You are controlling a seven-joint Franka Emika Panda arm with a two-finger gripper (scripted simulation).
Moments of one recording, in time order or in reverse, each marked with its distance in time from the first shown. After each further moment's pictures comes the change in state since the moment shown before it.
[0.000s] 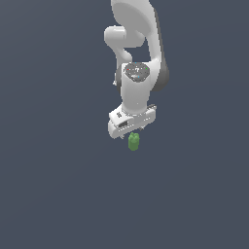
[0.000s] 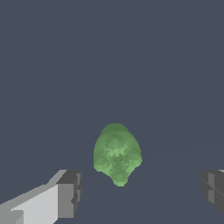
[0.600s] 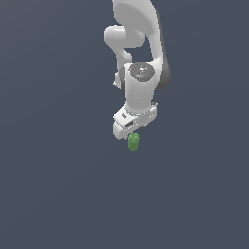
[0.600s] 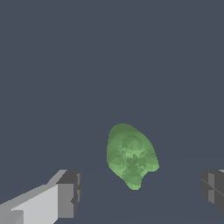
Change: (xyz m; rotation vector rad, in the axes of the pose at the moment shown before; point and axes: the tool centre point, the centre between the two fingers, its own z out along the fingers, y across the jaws) arm 0.000 -0.014 0.004 -0.004 0.003 -0.137
